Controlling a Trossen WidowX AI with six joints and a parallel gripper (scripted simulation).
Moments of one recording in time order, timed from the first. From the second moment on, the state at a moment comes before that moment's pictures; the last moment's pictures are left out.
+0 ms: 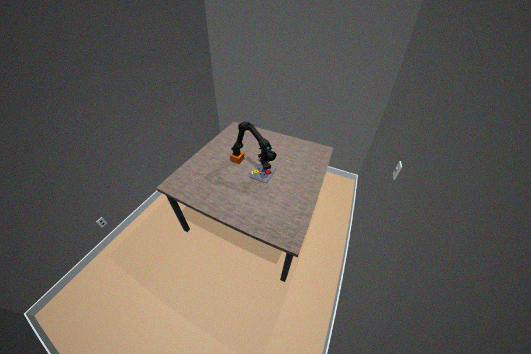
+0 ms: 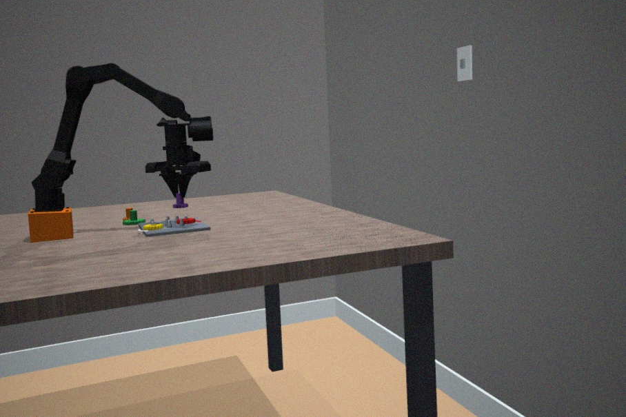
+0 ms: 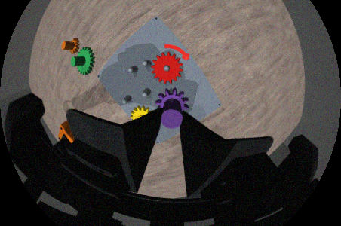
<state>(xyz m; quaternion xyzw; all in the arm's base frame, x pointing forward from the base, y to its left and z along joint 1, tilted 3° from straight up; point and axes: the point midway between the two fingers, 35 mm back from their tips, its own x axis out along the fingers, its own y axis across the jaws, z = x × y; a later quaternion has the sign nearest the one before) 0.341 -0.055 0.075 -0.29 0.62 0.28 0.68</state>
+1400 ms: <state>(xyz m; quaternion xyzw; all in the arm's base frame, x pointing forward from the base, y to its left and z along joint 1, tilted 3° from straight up) 0.344 -0.055 0.042 -0.31 0.61 0.29 0.67</state>
